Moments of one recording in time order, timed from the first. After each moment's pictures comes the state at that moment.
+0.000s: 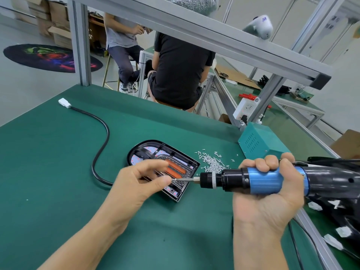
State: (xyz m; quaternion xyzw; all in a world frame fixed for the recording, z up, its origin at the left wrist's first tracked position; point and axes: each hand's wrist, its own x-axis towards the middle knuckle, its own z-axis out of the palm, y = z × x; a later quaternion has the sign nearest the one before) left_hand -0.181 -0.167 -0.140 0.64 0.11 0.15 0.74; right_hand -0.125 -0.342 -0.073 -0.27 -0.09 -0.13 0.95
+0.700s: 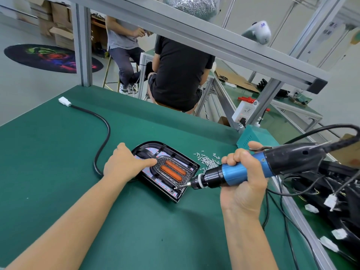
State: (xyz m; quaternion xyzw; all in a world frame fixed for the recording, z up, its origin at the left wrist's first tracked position) left_hand -0.110 -0.120 -0.157 0.83 0.35 0.07 0.44; right_hand -0.099 -0.329 -0.090 -0.43 -0.14 -0.14 0.88
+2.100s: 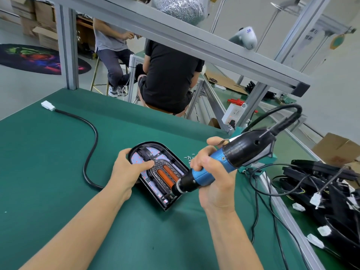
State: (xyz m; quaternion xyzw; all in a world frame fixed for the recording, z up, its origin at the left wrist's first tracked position) left_hand -0.092 -0.144 -0.172 0.56 0.28 0.15 0.76; right_hand -0.097 -0.313 -0.093 -0.49 -0.27 -0.01 0.83
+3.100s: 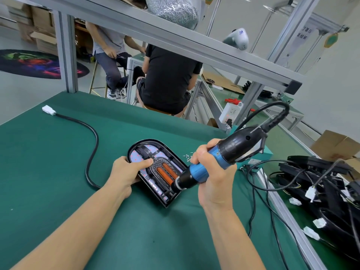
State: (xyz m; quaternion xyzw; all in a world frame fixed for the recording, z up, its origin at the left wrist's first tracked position) left_hand -0.092 -0.142 -0.176 0.51 0.28 0.12 0.80; right_hand -0.109 -0.313 -0.085 -0.54 -0.21 -0.08 0.81
